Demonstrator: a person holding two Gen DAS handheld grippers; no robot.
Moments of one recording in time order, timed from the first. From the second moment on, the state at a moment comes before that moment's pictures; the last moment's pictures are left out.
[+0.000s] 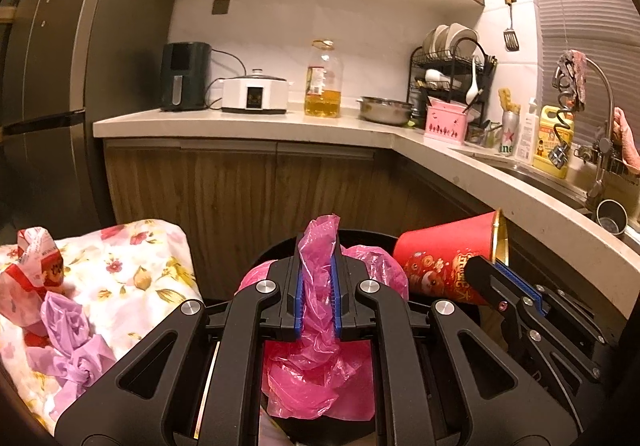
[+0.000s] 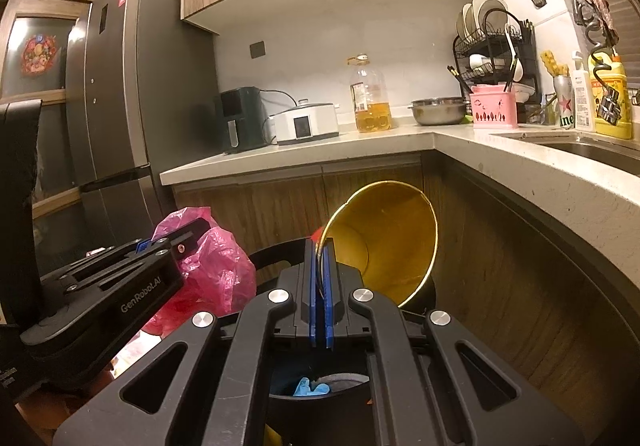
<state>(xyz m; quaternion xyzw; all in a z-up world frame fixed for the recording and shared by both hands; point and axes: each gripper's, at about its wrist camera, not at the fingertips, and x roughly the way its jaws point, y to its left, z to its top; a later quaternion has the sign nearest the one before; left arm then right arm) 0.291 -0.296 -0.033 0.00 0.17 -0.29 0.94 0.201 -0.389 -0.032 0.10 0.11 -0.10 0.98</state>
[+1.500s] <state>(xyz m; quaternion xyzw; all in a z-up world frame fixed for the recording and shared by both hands) 0.228 -0.182 -0.030 0.00 0.16 -0.15 0.97 0.158 -0.349 -0.019 0.09 0.10 -0.11 0.98</state>
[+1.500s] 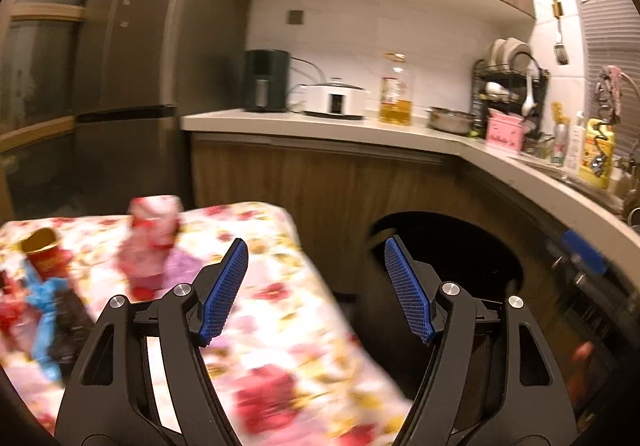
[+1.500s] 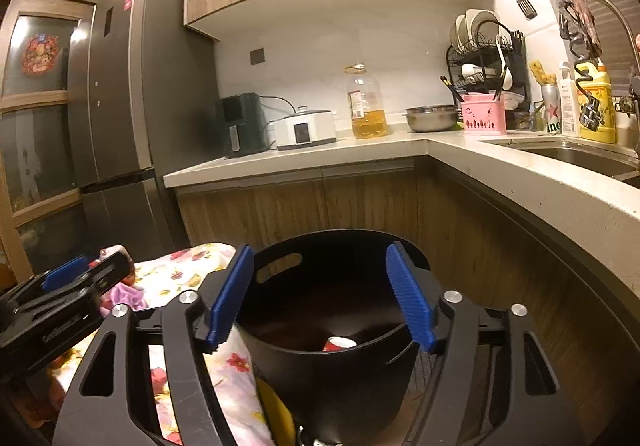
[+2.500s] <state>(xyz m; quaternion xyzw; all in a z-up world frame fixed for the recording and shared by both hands) 0.242 -0.002 -0.084 -0.03 0.23 0.01 0.97 0.185 -0.189 -0.036 0.06 0.14 0.02 0.99</state>
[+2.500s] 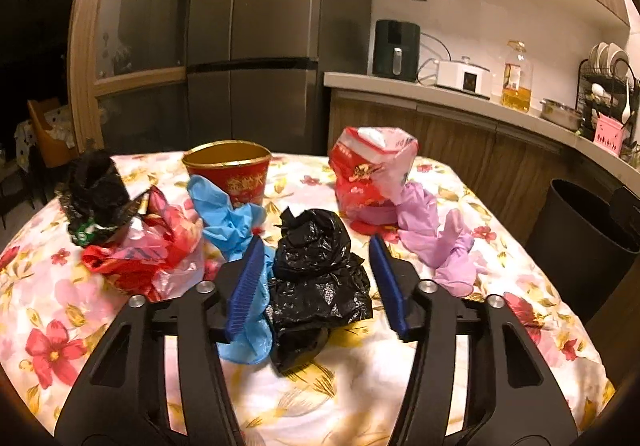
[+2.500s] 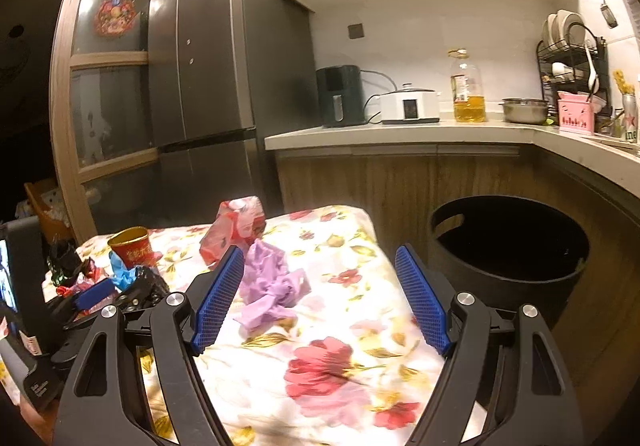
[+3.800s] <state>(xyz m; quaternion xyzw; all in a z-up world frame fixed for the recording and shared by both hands) 0.219 0.016 -0.053 -0.08 0.18 -0.04 0.98 0.301 -0.137 -0.092 0.08 0.26 0.08 0.96</state>
